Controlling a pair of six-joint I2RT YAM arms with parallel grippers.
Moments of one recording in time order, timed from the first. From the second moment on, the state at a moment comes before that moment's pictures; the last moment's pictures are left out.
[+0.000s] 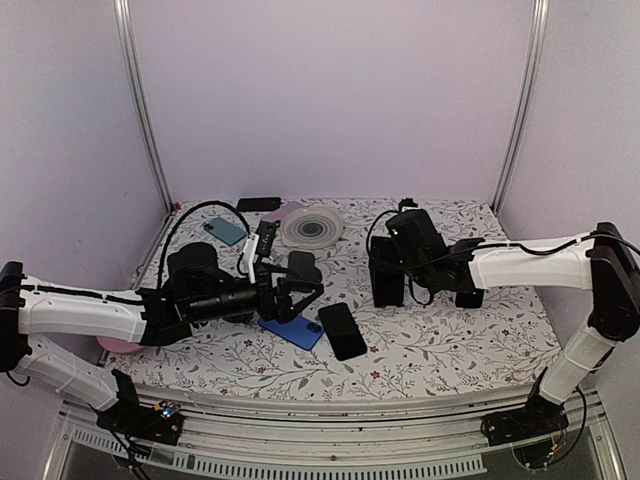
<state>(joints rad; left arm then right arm) -0.96 1.27 0.61 0.54 0.16 -0.49 0.84 1.66 1.07 -0.06 0.61 0.56</state>
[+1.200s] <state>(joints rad) -0.91 1.55 0.96 -0.01 -0.34 -0.53 0.87 1.10 0.71 -0.08 0.34 0.66</state>
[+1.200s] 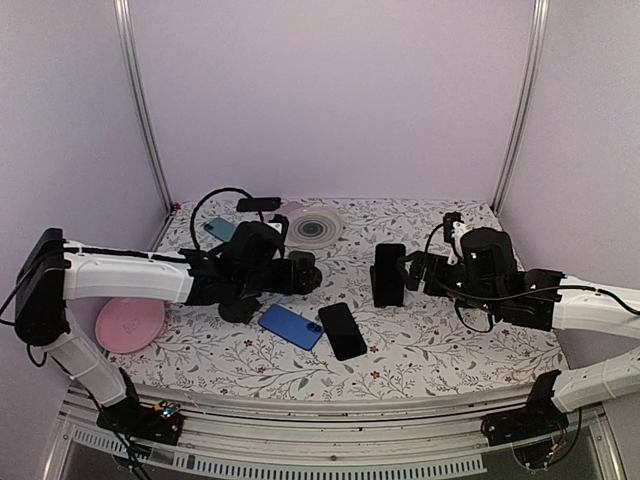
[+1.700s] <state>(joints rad) -0.77 1.84 1.16 -0.07 -0.32 -0.43 0.87 1.08 0.71 -0.08 0.33 0.67</state>
